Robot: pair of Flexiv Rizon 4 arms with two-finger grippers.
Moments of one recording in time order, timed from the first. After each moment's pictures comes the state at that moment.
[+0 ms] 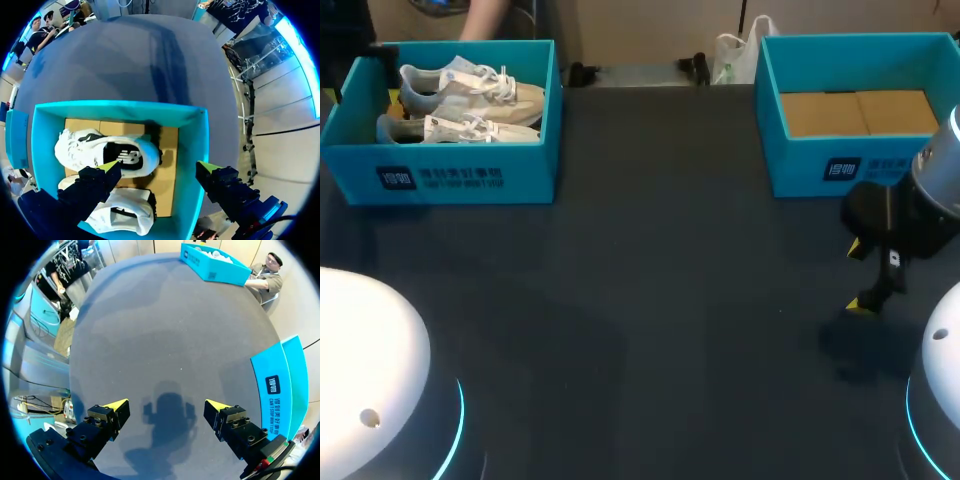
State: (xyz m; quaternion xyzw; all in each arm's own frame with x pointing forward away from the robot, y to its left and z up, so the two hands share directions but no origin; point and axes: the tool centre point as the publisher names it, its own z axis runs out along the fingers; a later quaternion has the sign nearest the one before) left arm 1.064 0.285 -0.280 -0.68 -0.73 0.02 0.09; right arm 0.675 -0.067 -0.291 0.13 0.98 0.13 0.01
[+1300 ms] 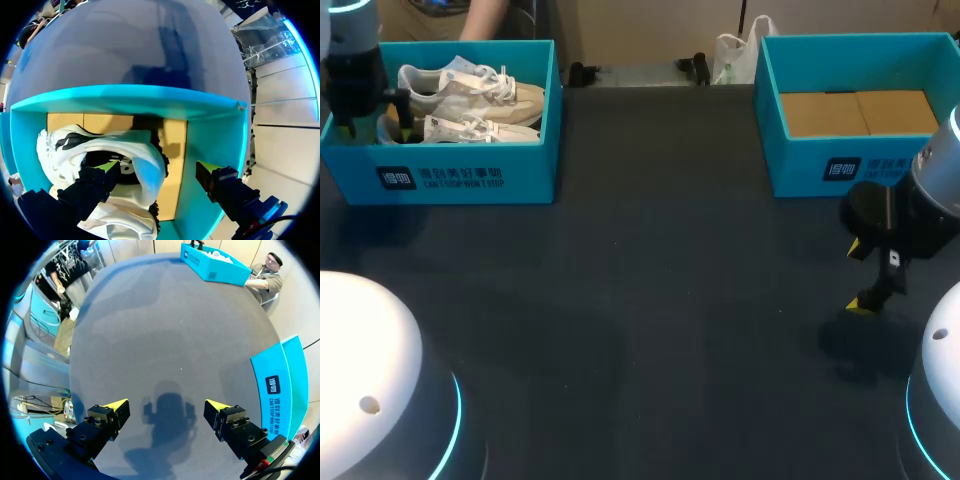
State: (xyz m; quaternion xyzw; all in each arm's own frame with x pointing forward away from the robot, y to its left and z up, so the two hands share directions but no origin) left arm 1.058 0.283 -0.342 -0.69 -0.72 -0.04 0.04; right arm 0.675 -0.067 -0.291 0.13 0.98 0.13 0.01
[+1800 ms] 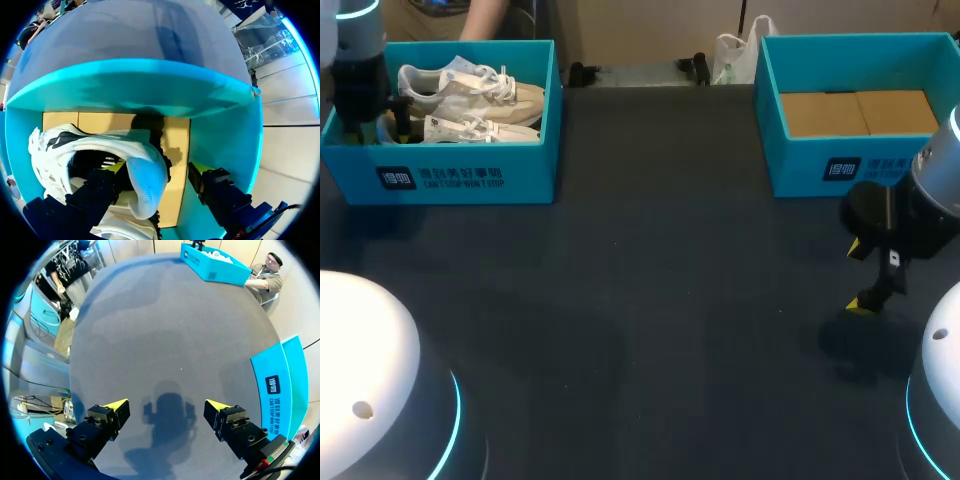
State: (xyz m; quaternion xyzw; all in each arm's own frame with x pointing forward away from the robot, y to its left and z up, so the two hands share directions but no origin) left arm 1.064 0.285 -0.363 -0.69 -0.72 -0.03 0.05; right arm 0.675 -0.067 -0.291 0.13 0.98 0.13 0.01
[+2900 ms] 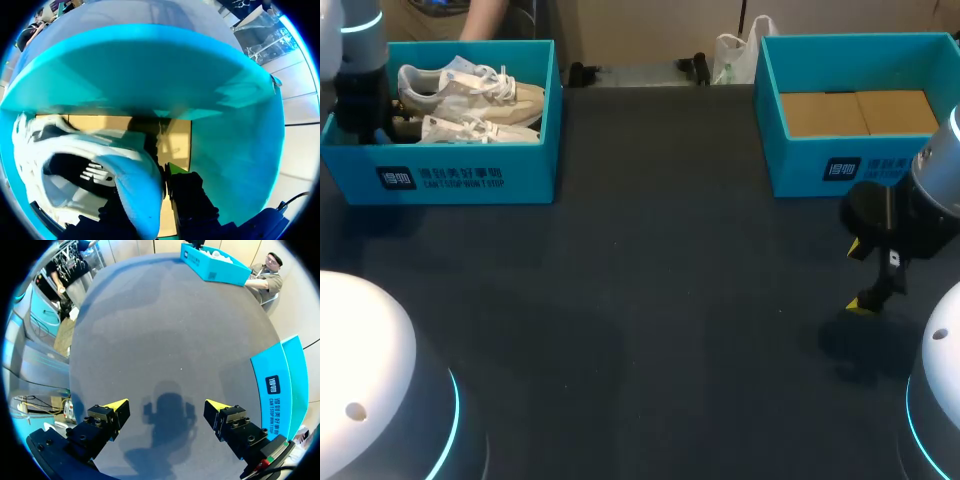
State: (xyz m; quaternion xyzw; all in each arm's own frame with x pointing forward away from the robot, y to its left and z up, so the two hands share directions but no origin) left arm 1.059 0.292 -0.387 -0.70 -0.72 -0.02 0.06; right arm 0.675 -0.067 -0.291 0.13 0.98 0.13 0.01
